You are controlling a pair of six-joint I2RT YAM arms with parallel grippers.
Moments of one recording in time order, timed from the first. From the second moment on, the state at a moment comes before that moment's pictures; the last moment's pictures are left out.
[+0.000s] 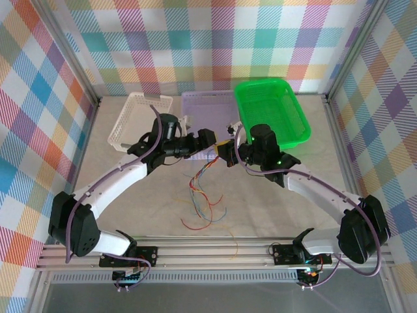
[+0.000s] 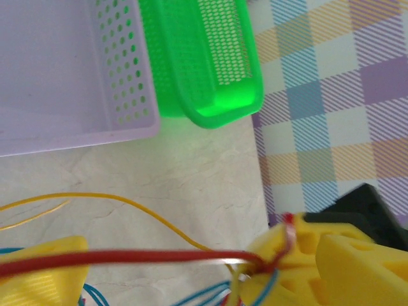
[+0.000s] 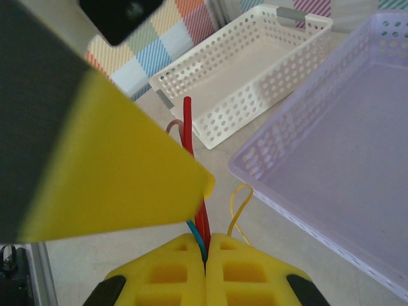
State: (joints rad) left arm -0.54 1.41 1.12 -0.26 0.44 -0.86; right arm 0.63 1.31 0.94 -0.01 -0.40 0.23
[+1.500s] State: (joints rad) left arm -0.56 1.33 1.12 -0.40 0.24 -0.96; right arm 0.63 1.36 0.93 0.03 -0.45 0.23
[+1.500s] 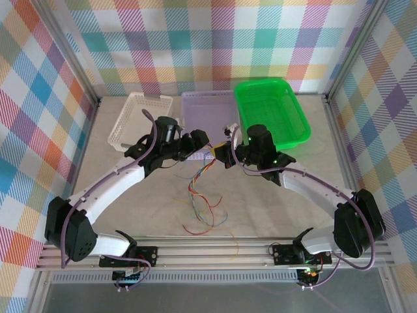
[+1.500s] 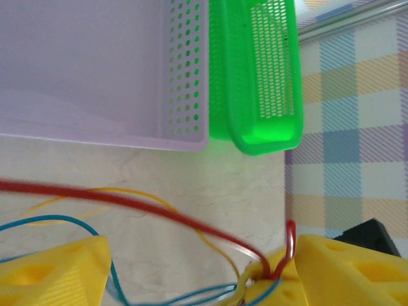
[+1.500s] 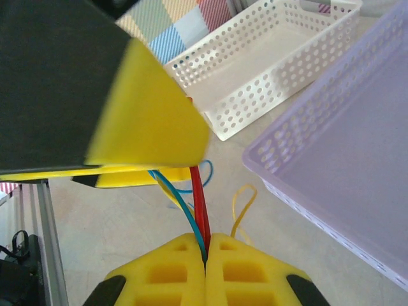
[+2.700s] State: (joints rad) left arm -0.70 1.37 1.18 -0.55 -0.15 -1.41; right arm 0.72 1.41 0.93 0.12 -0.35 0.23
